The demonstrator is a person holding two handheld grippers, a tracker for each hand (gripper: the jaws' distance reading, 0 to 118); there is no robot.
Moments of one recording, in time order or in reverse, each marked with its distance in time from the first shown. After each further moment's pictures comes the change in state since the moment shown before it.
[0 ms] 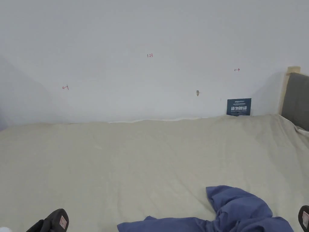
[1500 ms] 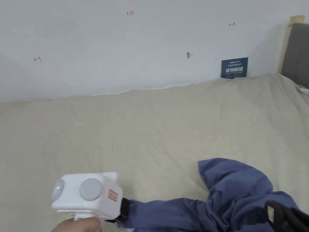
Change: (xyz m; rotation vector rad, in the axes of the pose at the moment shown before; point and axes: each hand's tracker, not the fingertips) left arm 0.054 -0.088 -0.314 -1.034 -0.075 -0.280; right arm 0.038 -0.040 -0.094 -0.268 0.150 -0.114
